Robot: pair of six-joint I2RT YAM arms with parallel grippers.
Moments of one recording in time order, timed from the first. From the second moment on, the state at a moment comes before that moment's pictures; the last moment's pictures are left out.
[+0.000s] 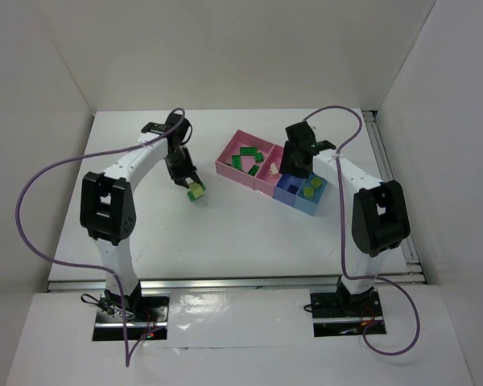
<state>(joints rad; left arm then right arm) -0.26 1.92 1.64 -1.03 0.08 -0.68 0.34 1.76 1.34 -0.54 0.18 0.52</state>
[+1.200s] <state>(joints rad) -0.37 2.12 1.86 -1.12 -0.13 -0.67 0.35 1.76 1.34 -0.54 0.17 0.52</state>
